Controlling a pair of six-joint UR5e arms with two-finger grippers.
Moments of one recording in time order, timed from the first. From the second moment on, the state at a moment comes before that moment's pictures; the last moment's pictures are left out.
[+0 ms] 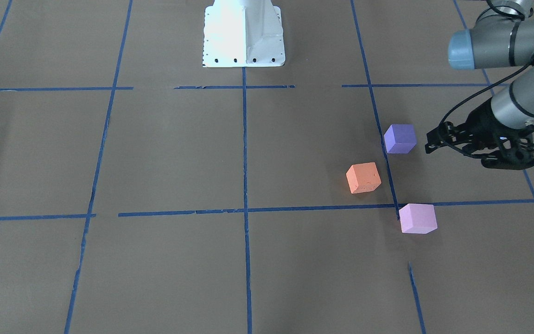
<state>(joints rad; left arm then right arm) -1.06 -1.92 -1.75 -1.52 -2.37 -0.64 1.52 -1.51 1.59 -1.72 2.29 -0.16</state>
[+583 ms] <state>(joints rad) -0.94 -2.05 -1.59 -1.56 -2.37 -0.76 1.52 -1.51 1.59 -1.72 2.29 -0.16</state>
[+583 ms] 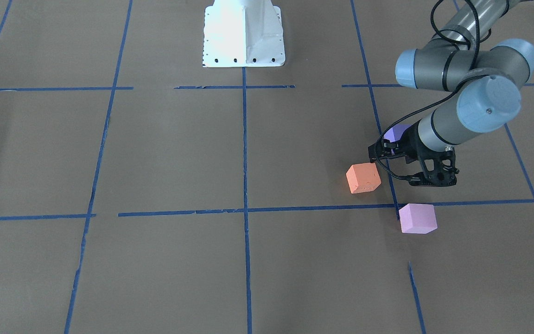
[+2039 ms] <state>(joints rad) -0.86 -2.11 -1.44 -1.73 -2.29 -0.99 1.52 -1.51 1.59 -1.72 2.29 -0.16</state>
